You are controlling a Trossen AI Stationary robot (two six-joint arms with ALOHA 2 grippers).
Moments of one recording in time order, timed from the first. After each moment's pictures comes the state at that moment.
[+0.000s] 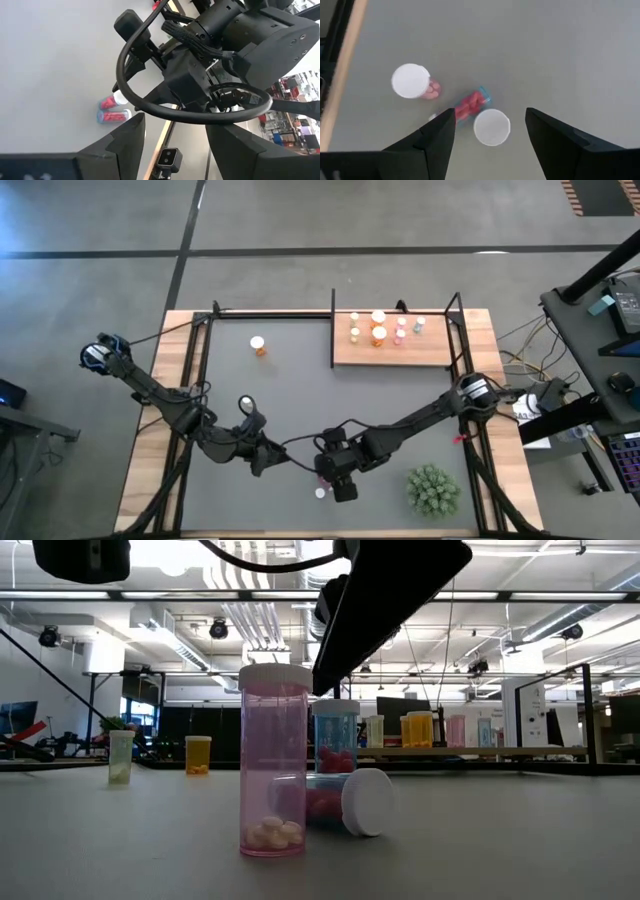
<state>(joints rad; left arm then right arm) -0.62 1.19 0.86 -0.12 -0.44 -1.29 0.41 2.04 1.59 -0.59 0.07 0.21</state>
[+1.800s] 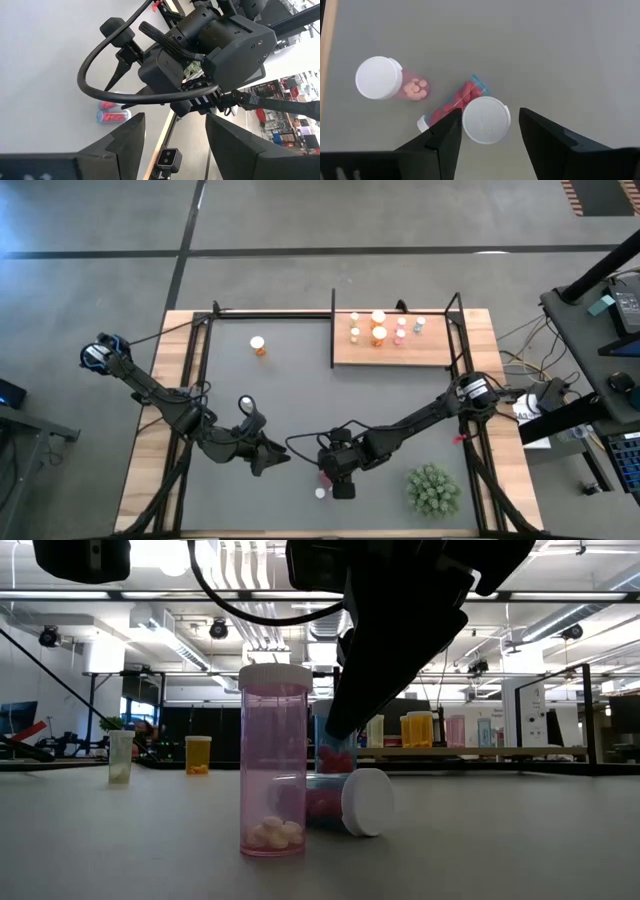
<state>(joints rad) -0.62 1.19 0.86 -0.11 -0.44 -1.29 0.40 2.04 1.46 -0.46 0.07 0.37</state>
